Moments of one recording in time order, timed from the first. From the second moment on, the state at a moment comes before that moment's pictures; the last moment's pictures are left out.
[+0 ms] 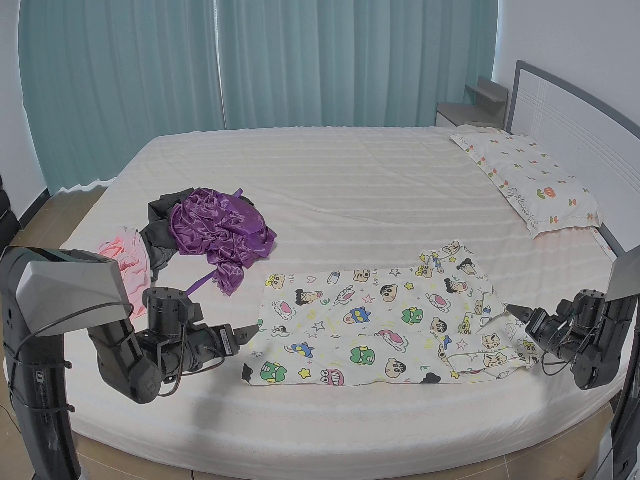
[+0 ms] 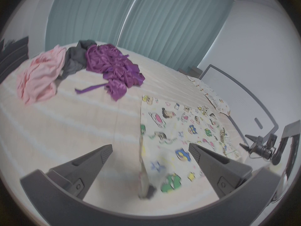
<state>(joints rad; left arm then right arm) -0.29 2.24 -0.51 -1.16 -0.13 -0.48 -0.19 2.30 -0.28 -1.55 0.35 0.64</state>
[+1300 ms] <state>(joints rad) -0.49 2.24 -0.40 -1.32 0.08 -0.78 -0.14 2.22 -0.11 -1.55 0.34 0.75</state>
